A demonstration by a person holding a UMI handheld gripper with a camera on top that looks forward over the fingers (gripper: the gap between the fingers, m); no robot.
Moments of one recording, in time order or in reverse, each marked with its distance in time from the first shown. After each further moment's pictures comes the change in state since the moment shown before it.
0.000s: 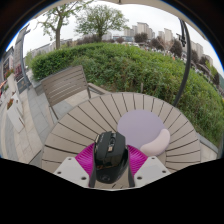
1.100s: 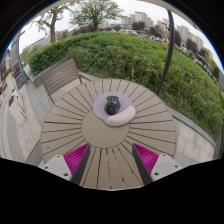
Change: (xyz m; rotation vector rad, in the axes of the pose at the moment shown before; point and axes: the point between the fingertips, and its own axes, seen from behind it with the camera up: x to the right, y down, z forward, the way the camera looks) arm 0.126 0.064 -0.159 -0.156 0.011 0.028
